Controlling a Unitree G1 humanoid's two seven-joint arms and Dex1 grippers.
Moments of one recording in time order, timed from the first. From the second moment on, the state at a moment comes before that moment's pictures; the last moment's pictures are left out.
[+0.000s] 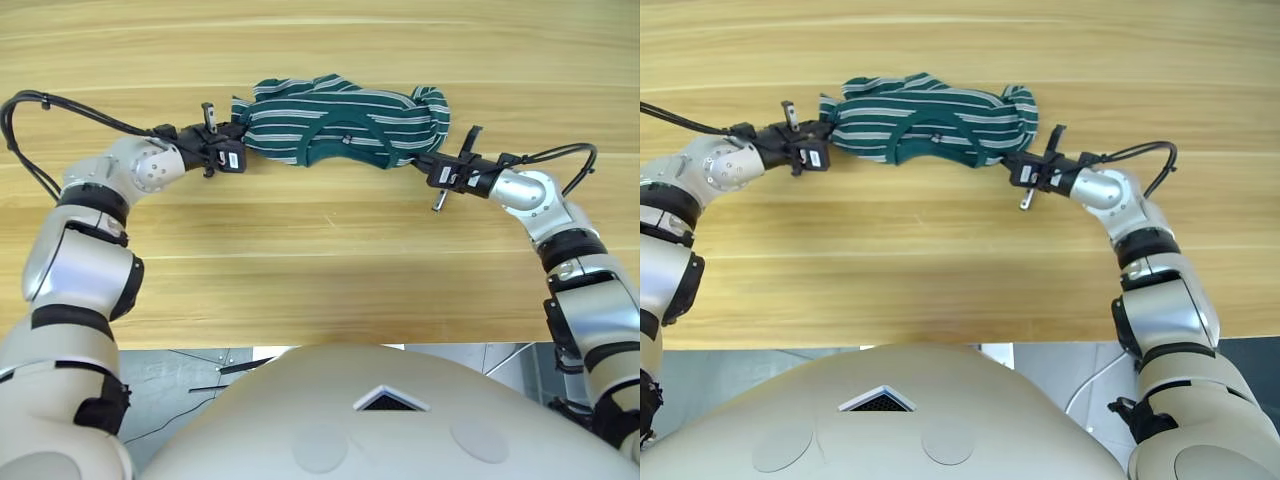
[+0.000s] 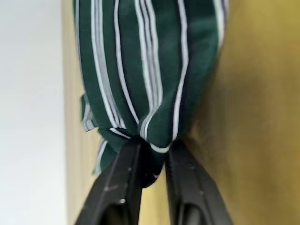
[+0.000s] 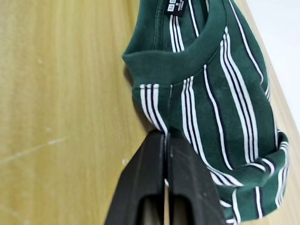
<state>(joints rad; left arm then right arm) -0.70 0.62 -0.54 1.22 0.69 -0.92 -0.19 -0.46 -0.57 0.39 0.95 -0.31 -0.80 0.54</state>
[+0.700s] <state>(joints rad) -0.58 0.79 -0.56 1.00 0.62 -0.87 -0.24 -0.43 -0.57 0.39 0.92 -0.30 -0.80 0.54</state>
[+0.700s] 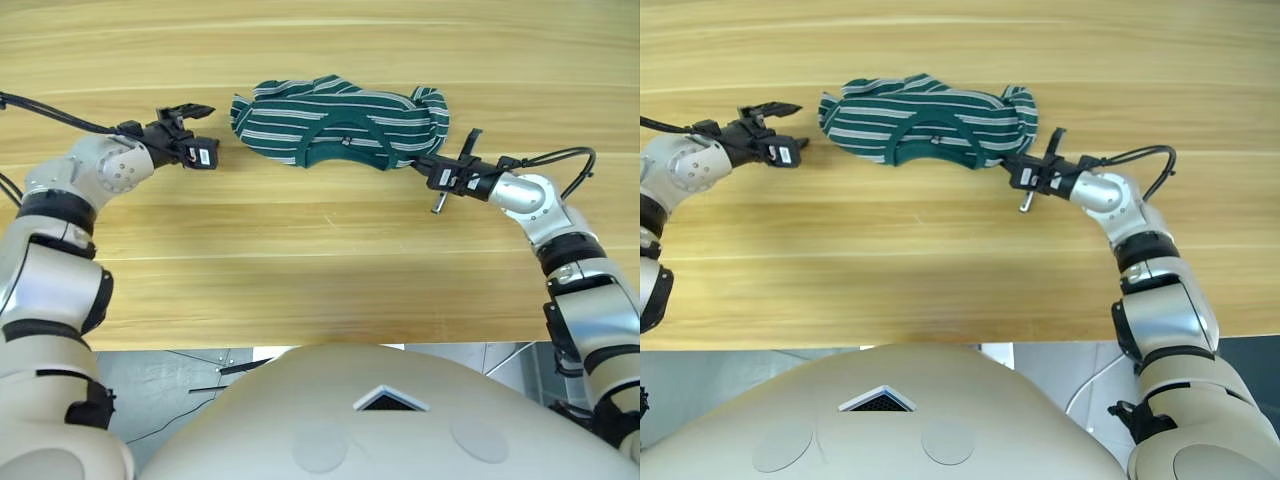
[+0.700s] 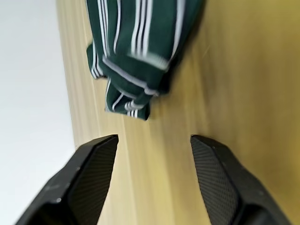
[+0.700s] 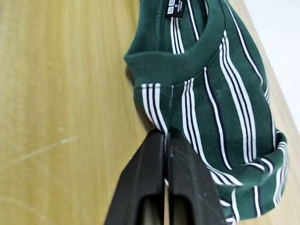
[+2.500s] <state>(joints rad) -0.58 0.67 -0.60 0.79 0.79 -0.84 -0.07 -0.37 -0.58 0.30 0.77 -0.14 -0.81 0.63</state>
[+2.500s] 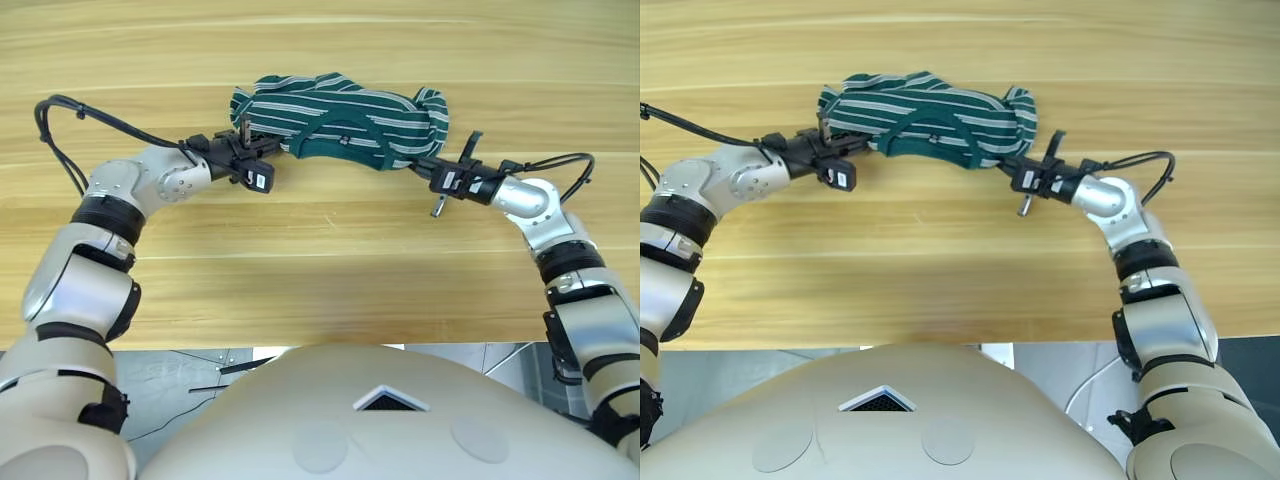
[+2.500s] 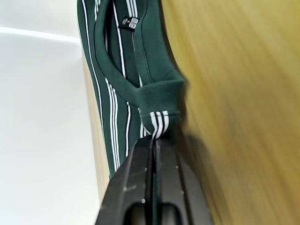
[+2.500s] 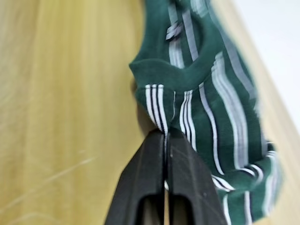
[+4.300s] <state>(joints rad) -0.17 0.67 -0.44 0.69 -0.11 -1.09 -0.55 -0.16 -0.77 0.13 0.44 -0.02 -0.66 0.59</state>
